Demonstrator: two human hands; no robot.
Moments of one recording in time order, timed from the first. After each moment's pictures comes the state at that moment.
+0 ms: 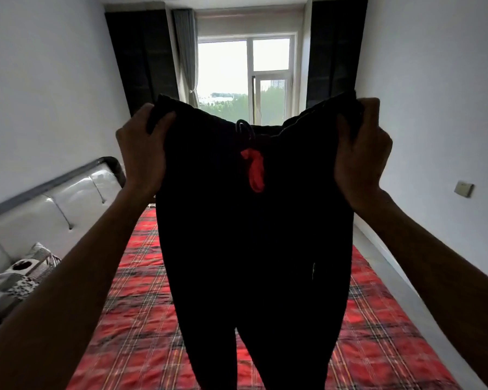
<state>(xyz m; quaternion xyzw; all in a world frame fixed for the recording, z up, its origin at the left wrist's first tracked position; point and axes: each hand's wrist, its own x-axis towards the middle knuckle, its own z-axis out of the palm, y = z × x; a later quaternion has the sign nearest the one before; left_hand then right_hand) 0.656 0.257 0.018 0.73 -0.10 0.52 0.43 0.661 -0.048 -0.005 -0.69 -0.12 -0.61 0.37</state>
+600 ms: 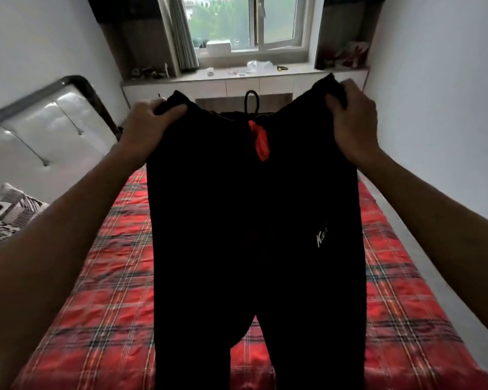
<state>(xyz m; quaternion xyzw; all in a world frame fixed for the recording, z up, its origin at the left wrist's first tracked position) 0.835 0.260 -0.117 0.87 -0.05 0.22 0.44 0.854 -0.093 -0.136 -0.86 -0.04 -0.33 0.39</state>
